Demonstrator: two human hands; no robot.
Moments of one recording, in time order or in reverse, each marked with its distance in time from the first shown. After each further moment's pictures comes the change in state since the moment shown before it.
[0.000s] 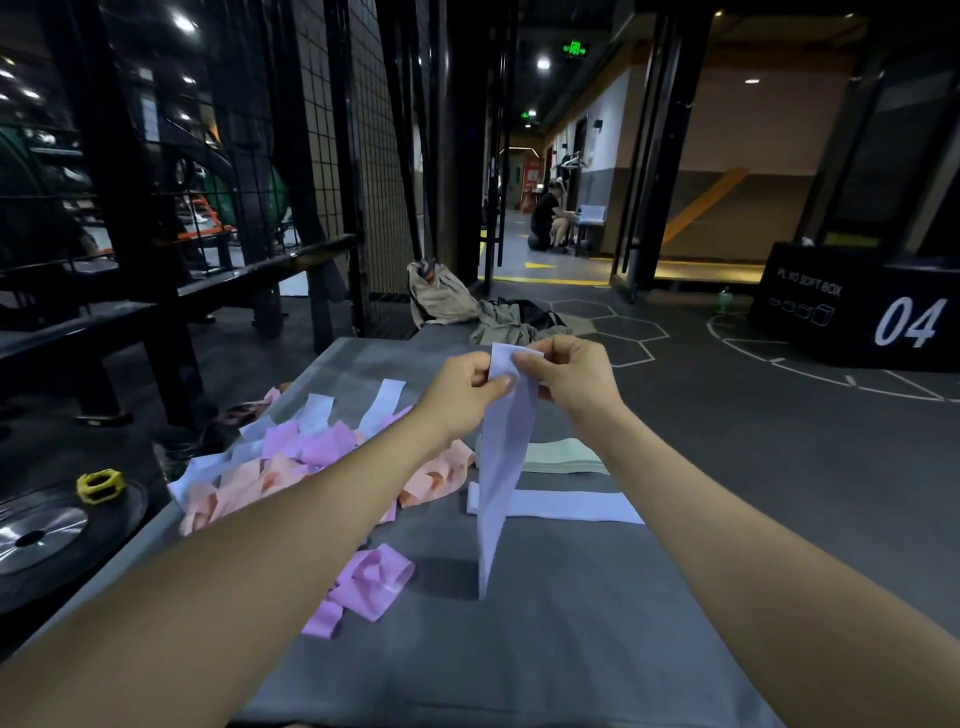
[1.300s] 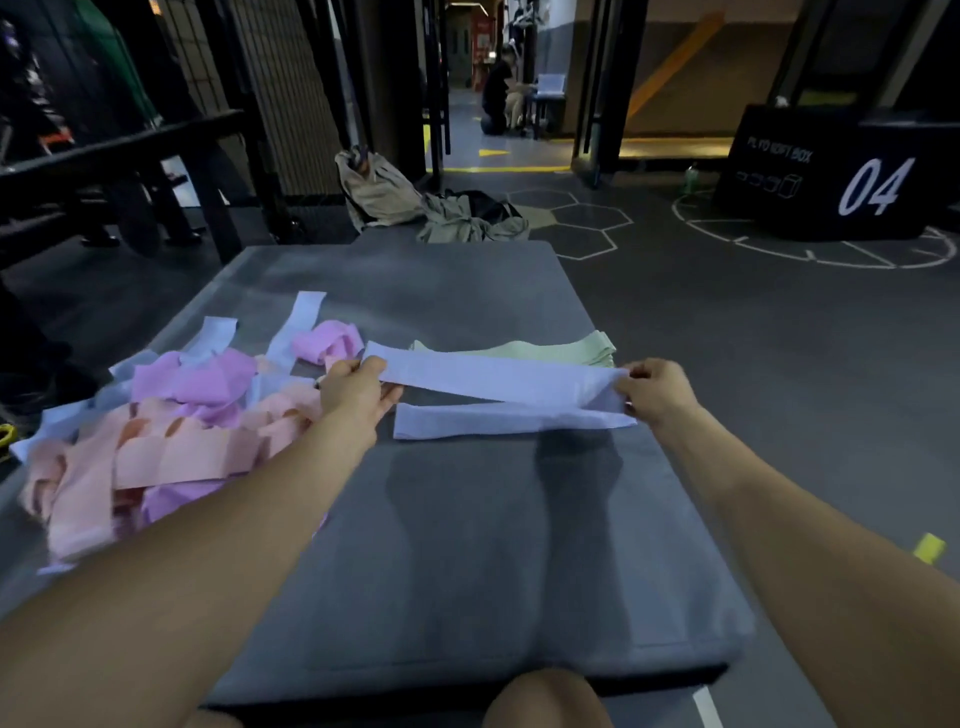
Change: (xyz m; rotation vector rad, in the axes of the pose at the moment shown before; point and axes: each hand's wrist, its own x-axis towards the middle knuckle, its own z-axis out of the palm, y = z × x) left_hand 0.031 -0.131 0.050 -0.573 0.514 -0.605; right_hand 0.006 0.188 -0.149 -0.347 0.257 0.461
